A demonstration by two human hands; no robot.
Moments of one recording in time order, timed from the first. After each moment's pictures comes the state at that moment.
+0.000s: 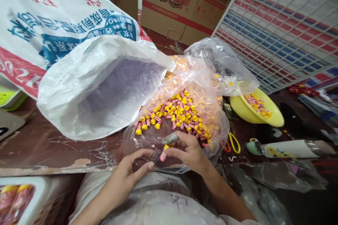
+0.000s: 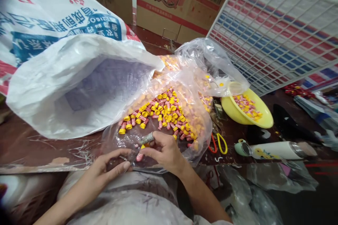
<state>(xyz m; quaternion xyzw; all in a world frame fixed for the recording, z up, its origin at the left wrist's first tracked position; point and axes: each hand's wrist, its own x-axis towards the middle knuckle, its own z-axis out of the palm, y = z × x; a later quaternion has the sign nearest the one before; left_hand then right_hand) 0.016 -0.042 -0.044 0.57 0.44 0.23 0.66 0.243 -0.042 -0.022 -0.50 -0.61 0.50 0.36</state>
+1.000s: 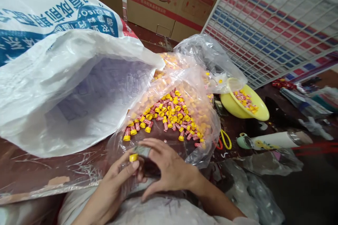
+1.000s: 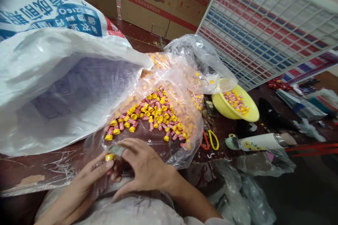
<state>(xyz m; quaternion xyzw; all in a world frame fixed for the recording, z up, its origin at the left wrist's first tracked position) 0.031 -0.040 -0.047 0.17 0.39 0.34 0.84 0.230 -0.038 -0.037 -0.41 -0.84 0.22 0.26</state>
